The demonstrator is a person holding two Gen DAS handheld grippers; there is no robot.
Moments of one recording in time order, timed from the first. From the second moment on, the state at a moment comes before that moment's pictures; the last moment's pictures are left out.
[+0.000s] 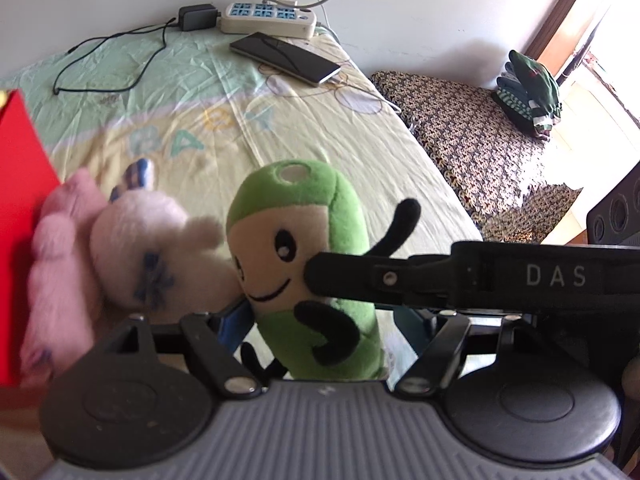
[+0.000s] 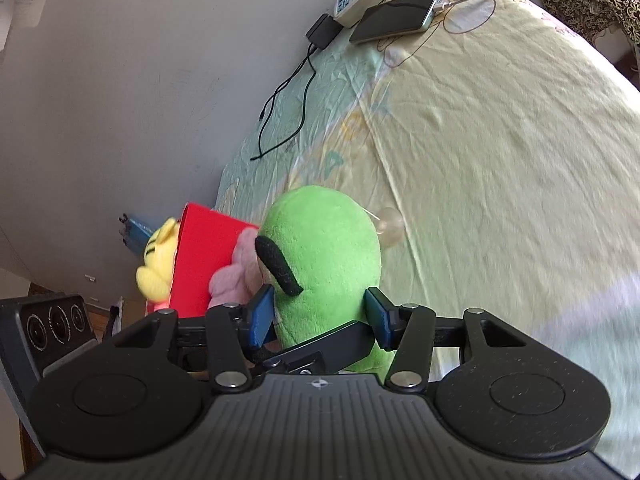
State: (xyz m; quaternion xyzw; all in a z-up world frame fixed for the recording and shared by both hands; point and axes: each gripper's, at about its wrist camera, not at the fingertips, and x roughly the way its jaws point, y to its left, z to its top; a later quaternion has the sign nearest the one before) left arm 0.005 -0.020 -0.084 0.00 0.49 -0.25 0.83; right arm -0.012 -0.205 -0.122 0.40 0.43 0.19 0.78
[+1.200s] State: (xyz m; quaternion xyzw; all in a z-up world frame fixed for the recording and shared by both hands) left arm -0.132 0.172 -0.030 -0.07 0.43 -0.06 0.90; right arm -0.039 0.011 -0.075 0.25 0.49 0.42 0.72
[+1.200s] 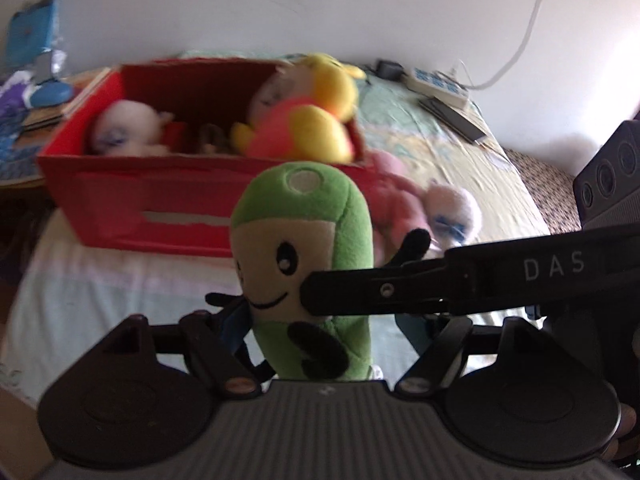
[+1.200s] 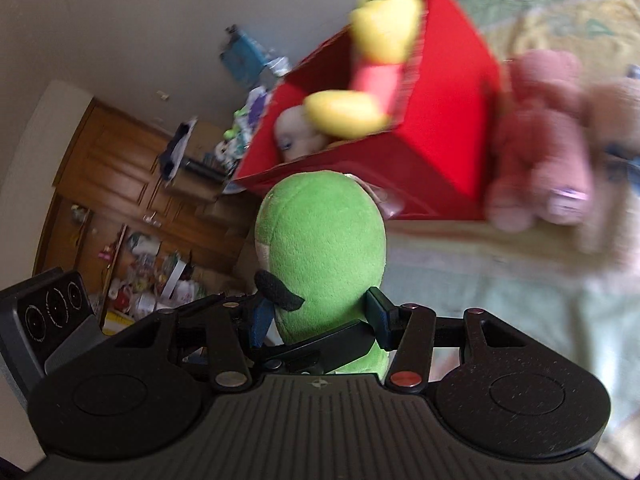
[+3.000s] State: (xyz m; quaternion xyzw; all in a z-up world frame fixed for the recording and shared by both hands) left arm 0.037 0.295 -0.039 -0.05 0.44 -0.11 0.89; right arm 0.075 0.134 -0.066 0.21 0.46 0.25 0.82
